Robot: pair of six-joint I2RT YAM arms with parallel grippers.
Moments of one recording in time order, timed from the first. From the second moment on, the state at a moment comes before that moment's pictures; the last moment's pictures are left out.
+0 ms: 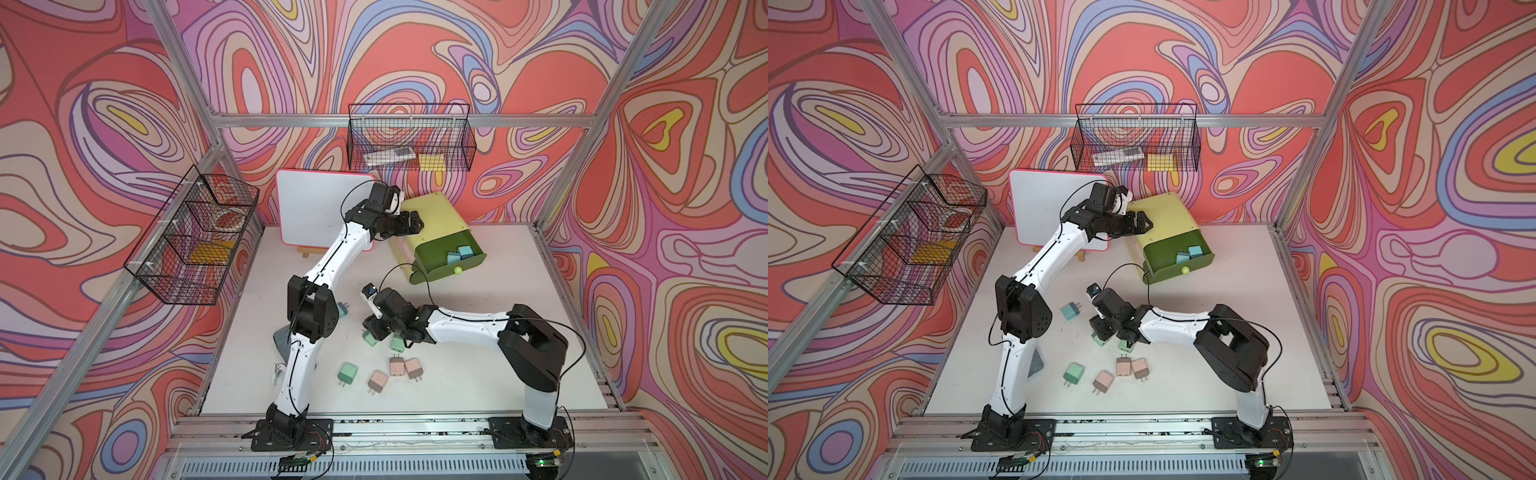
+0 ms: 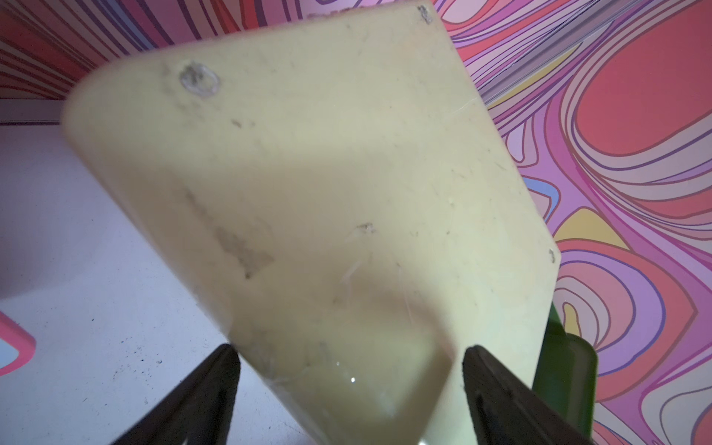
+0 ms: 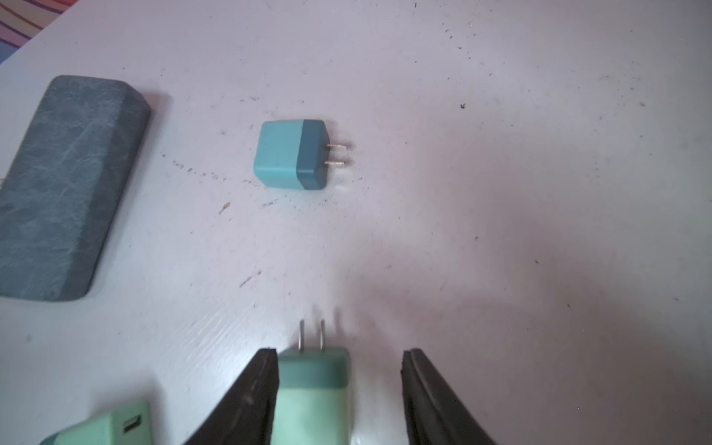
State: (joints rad) left arm -0.44 2.29 2.34 -0.75 0.35 -0.44; right arm 0.96 1.97 1.26 -0.07 0.06 0.20
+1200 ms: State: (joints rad) left arm -0.44 2.29 2.34 -0.75 0.35 -0.44; right arm 0.97 2.47 1.92 -0.14 0.18 0.08
